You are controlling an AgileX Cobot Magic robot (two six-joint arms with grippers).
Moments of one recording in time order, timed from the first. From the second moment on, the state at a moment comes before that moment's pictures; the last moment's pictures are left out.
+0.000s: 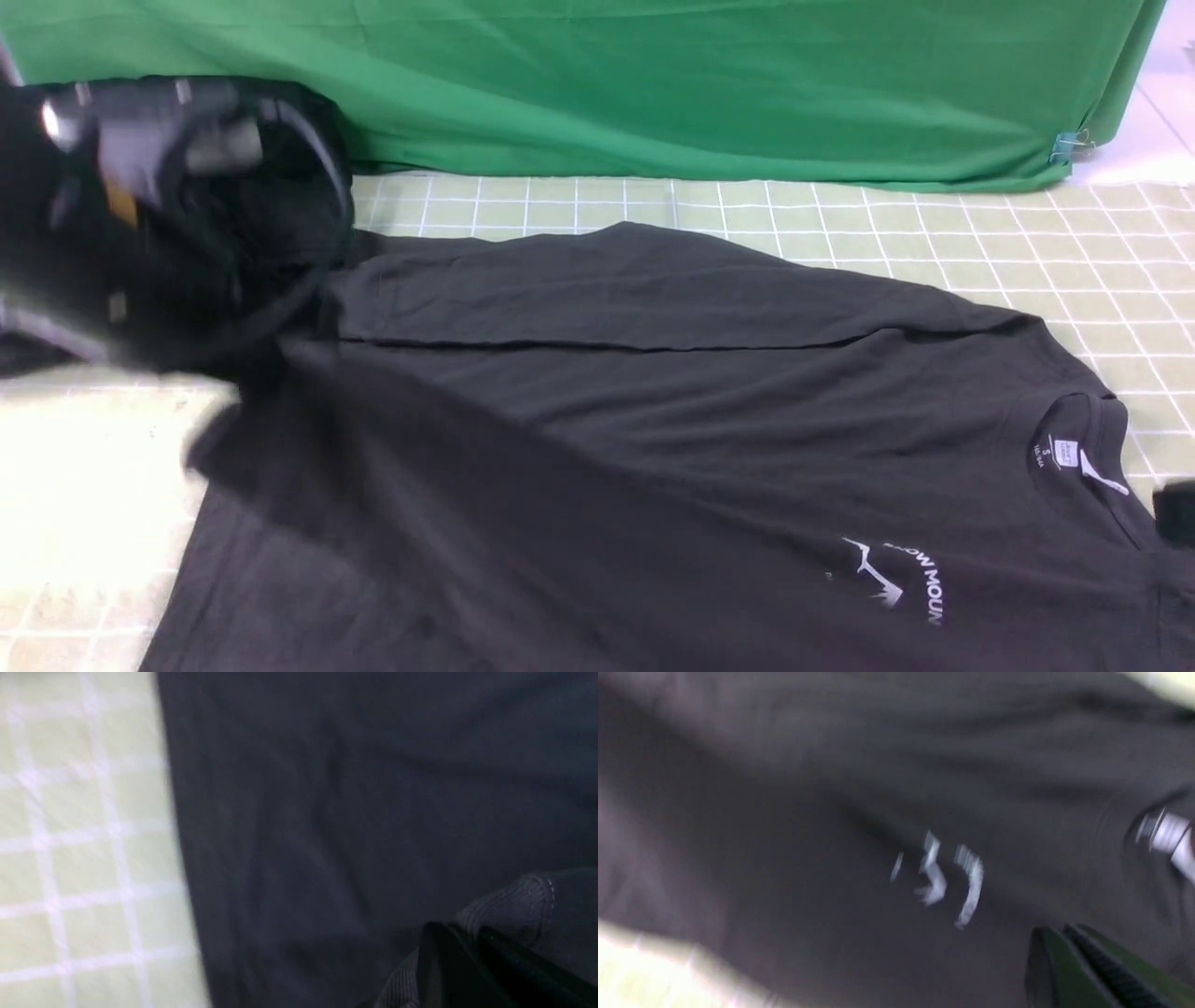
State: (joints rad) right arm 0.27 0.78 -0.77 0.22 0.89 -0.14; left arm -0.22 1.39 -1.22 0.03 0.98 -0.17
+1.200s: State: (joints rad) right arm 0.86 1.62 -0.92 0.11 0.72 -0.12; left arm -0.12 1.80 -1.40 0.07 0.92 -0.07
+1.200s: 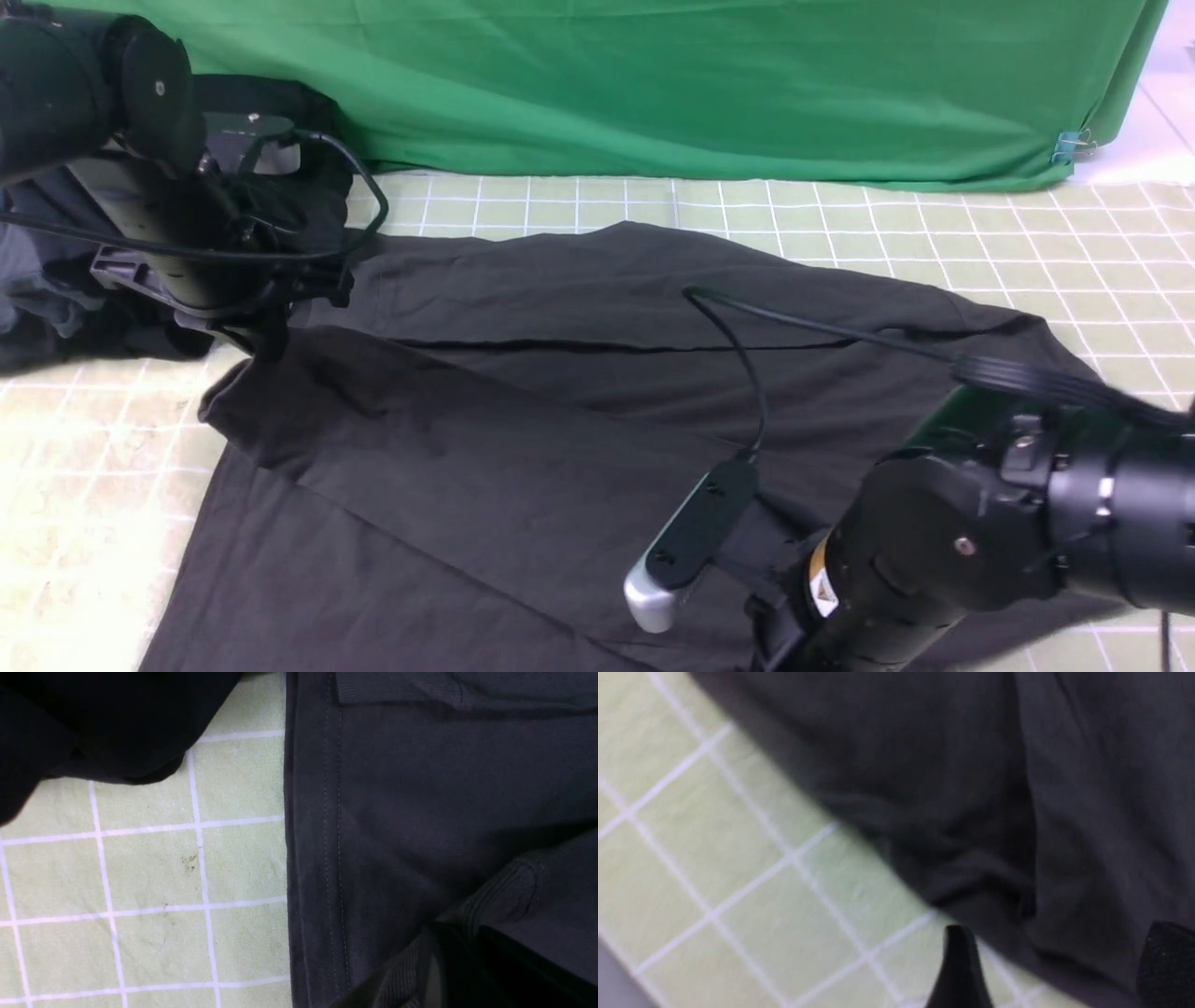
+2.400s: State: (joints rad) right arm 0.84 1.44 -0.69 0.17 0.79 0.04; left arm -0.12 1.82 -1.40 -0.01 1.07 -0.05
